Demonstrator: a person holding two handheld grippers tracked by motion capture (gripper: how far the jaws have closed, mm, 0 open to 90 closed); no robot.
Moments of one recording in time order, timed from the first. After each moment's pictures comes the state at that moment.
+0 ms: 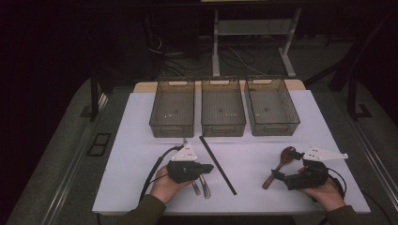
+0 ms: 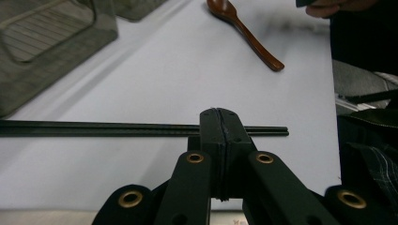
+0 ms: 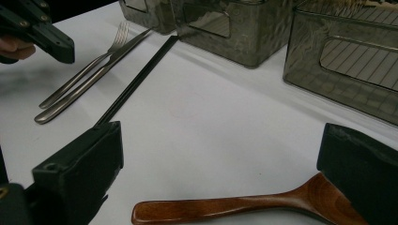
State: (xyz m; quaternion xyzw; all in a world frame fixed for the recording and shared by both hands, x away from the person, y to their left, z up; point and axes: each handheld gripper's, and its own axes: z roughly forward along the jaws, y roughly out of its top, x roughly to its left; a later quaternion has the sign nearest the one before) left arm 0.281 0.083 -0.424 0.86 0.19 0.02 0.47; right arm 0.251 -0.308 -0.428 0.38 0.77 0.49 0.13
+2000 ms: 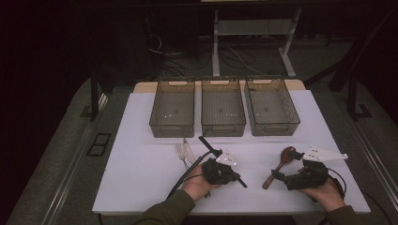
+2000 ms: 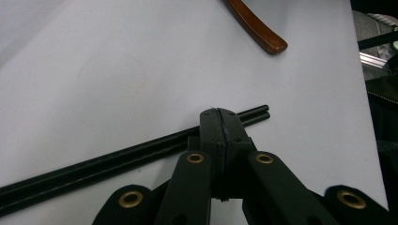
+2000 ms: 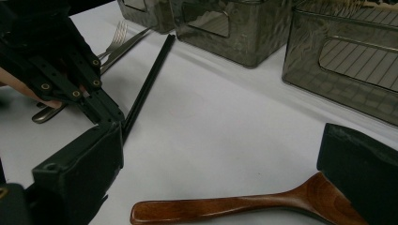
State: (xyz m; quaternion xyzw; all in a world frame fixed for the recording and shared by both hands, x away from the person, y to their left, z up) left arm 0.295 -0.008 -0.451 0.91 0.13 -0.01 0.40; right arm 0.251 -0.308 -0.428 0.37 0.78 0.49 0.13
